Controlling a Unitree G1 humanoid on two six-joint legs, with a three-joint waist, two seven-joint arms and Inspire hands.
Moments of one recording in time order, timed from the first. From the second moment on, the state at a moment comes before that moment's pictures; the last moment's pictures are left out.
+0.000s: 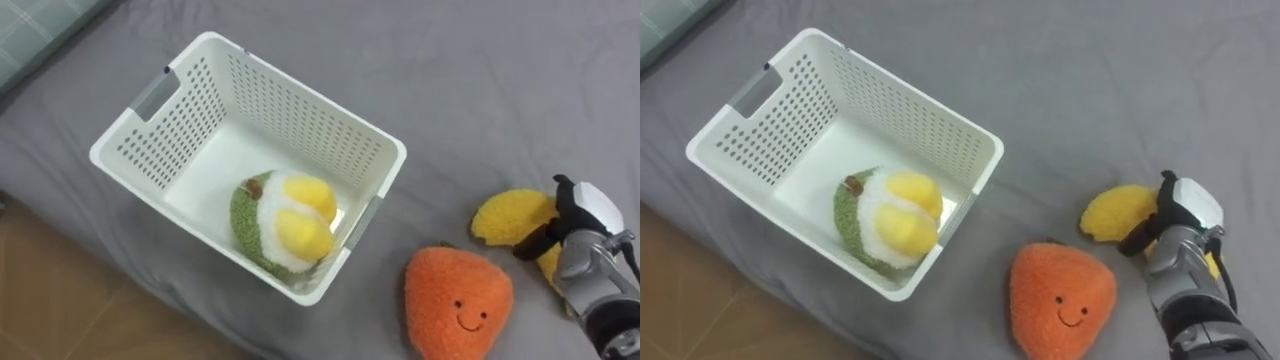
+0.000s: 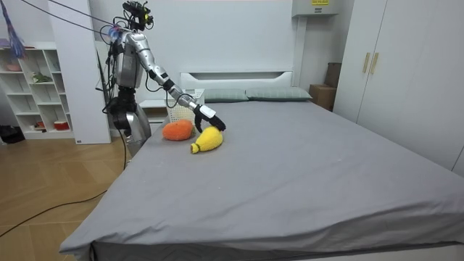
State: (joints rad) left arm 0.11 0.31 0.01 1.09 0.03 0.12 0.14; right arm -0.49 -0.49 0.22 1.14 -0.36 0.10 -0.31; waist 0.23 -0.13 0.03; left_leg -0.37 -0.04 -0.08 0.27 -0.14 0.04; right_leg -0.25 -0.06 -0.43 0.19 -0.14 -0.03
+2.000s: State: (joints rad) left arm 0.21 0.26 0.15 1.08 -0.05 0.08 0.11; right arm -0.13 -0.54 0.05 0.24 -0.60 0.07 -0.22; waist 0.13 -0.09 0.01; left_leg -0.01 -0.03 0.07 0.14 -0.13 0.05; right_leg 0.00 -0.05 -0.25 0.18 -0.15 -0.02
